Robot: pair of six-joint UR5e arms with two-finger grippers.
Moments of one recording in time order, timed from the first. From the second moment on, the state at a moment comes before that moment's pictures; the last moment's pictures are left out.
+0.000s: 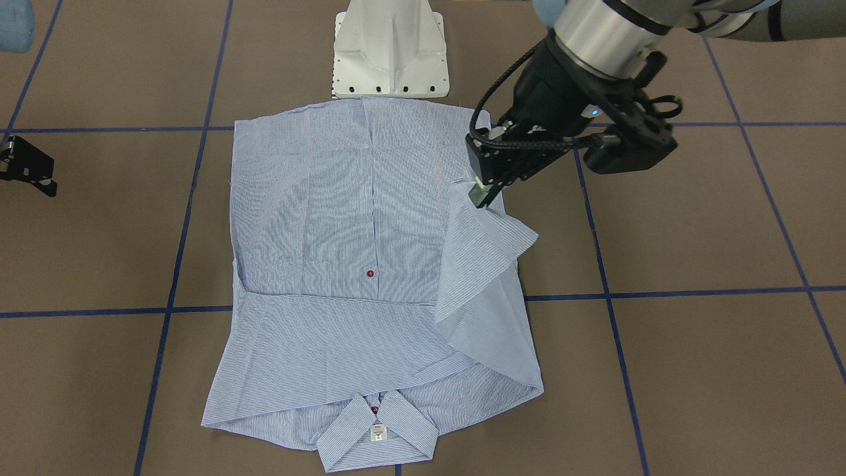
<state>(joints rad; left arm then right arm) -0.97 -2.45 -1.70 -1.67 -2.25 -1.55 1.19 -1.39 1.99 -1.84 2.28 0.35</state>
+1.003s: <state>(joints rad) -0.80 -2.48 -1.44 -2.03 -2.09 -1.78 1.20 -1.39 1.98 -1.84 2.28 0.35</state>
